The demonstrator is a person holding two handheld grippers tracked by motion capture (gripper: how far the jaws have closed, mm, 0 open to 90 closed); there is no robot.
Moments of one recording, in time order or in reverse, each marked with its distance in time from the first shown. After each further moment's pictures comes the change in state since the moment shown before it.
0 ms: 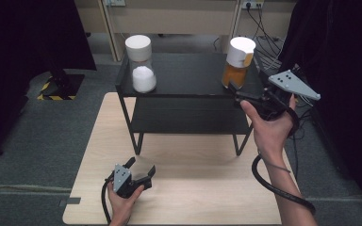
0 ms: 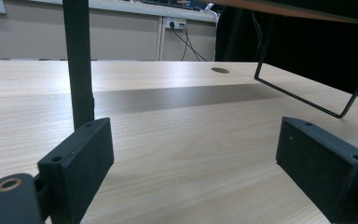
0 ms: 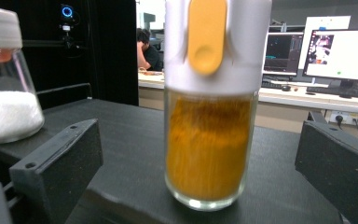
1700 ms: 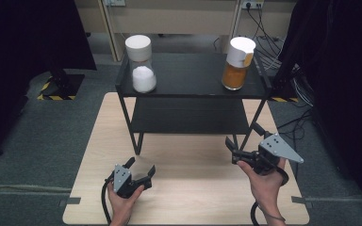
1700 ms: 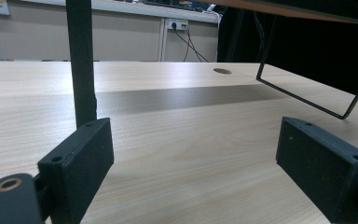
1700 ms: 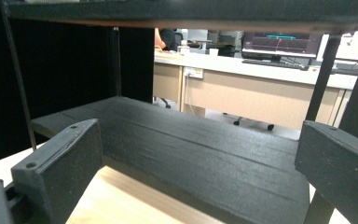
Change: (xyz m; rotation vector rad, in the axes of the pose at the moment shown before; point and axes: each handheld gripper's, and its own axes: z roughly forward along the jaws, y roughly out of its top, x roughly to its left) left arm -0.002 -0.001 0.000 -0.005 0.009 0.001; right arm 0.002 -0.127 -0.053 0.042 0.066 -0.041
